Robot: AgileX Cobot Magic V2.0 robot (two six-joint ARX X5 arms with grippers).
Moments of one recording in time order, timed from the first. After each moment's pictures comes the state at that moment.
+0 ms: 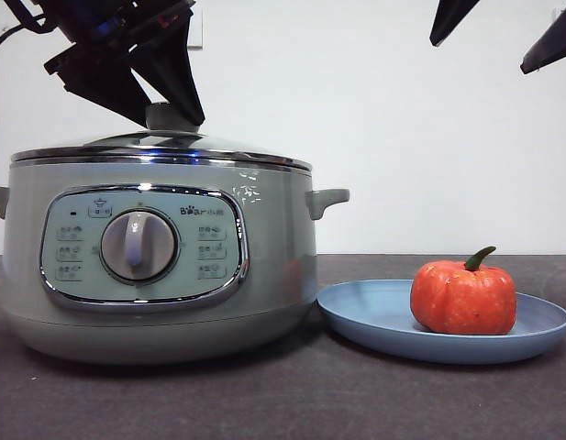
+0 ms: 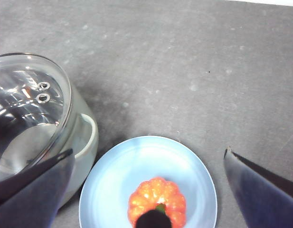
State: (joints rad) left arm -0.50 1.34 1.11 -0.50 0.11 0.00; right arm 0.44 0.99 0.95 -0.51 0.03 0.09
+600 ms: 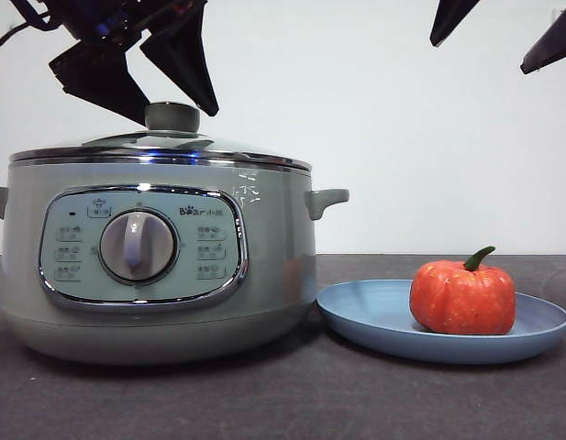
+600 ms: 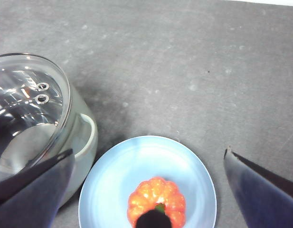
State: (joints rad) left arm -0.50 1.33 1.11 -0.48 0.13 -0.01; right arm 0.44 0.99 0.95 -0.51 0.03 0.09
